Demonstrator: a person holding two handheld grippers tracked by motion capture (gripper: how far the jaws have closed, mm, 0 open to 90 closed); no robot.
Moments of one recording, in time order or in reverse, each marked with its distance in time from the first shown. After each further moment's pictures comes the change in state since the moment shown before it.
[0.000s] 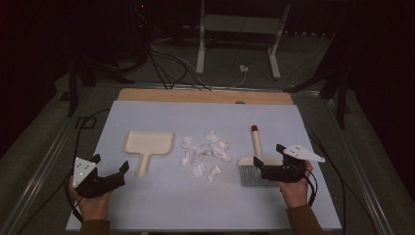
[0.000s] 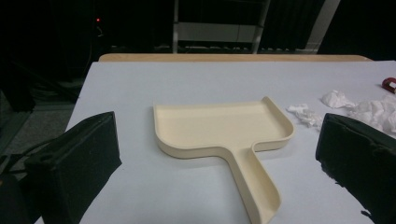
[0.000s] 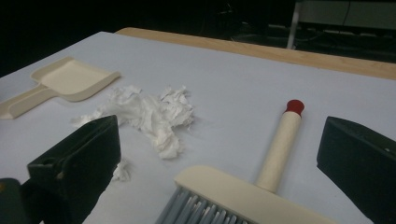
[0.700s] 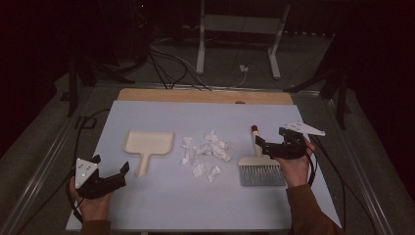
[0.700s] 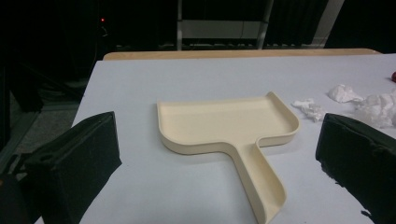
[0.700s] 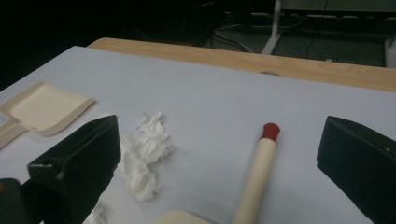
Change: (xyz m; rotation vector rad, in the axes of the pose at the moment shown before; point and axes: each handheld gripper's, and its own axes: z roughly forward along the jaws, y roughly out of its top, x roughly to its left) left arm -0.003 -0.003 0.001 0.010 0.019 0.021; right arm -0.023 0.049 0.023 0.045 -0.060 0.072
